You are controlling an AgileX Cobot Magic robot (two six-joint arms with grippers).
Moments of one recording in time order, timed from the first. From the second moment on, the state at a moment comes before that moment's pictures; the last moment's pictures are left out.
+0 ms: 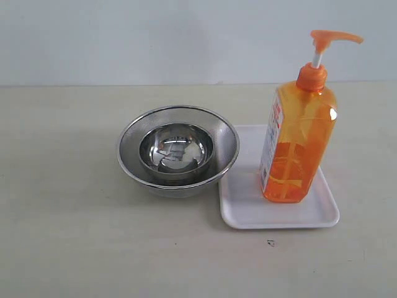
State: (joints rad) left arm -0.06 0.05 0.00 0.84 -0.23 -1.00; right arm 0.03 0.00 0.00 -0.01 0.35 0.00
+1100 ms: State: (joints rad) left arm -0.06 0.01 0.00 -0.09 0.06 0.08; right arm 0.03 0.00 0.00 -0.01 0.35 0.00
